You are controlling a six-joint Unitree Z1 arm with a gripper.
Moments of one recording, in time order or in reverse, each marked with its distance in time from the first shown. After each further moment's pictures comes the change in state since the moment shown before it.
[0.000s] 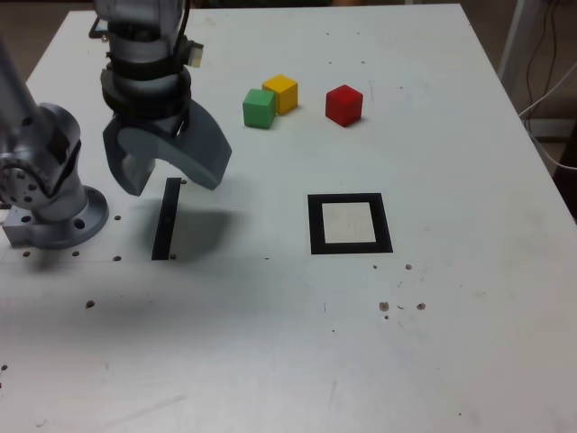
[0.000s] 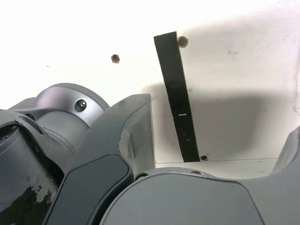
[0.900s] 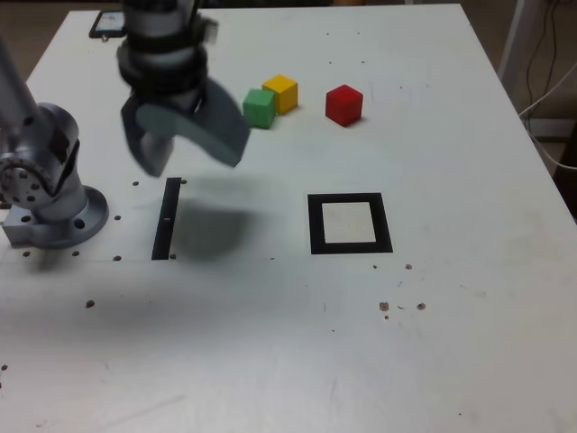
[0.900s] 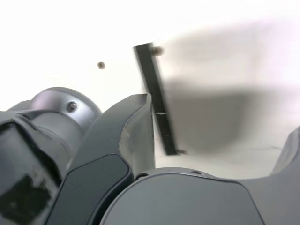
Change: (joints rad) arm 0.051 0.012 -0.140 0.077 -0.003 0.050
